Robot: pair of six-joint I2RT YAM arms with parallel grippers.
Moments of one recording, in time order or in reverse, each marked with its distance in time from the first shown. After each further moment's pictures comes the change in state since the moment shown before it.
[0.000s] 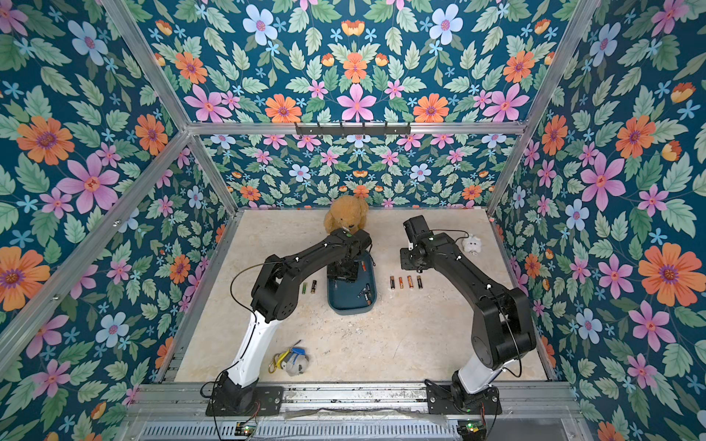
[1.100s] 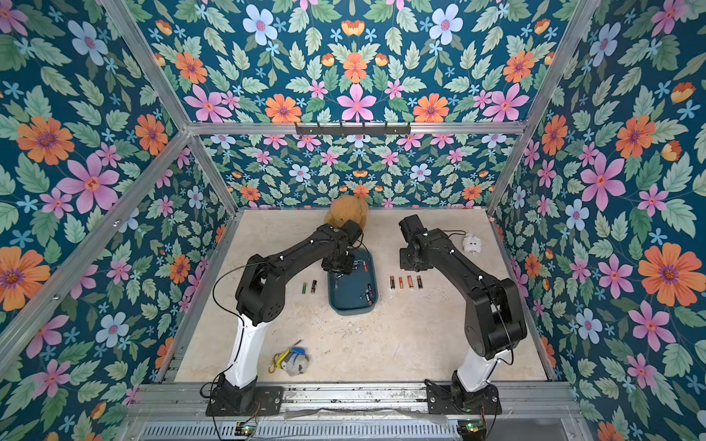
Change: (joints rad) left arm 0.040 -0.121 -0.085 0.130 0.032 0.155; right arm 0.013 0.076 0.060 -0.077 0.052 0.075
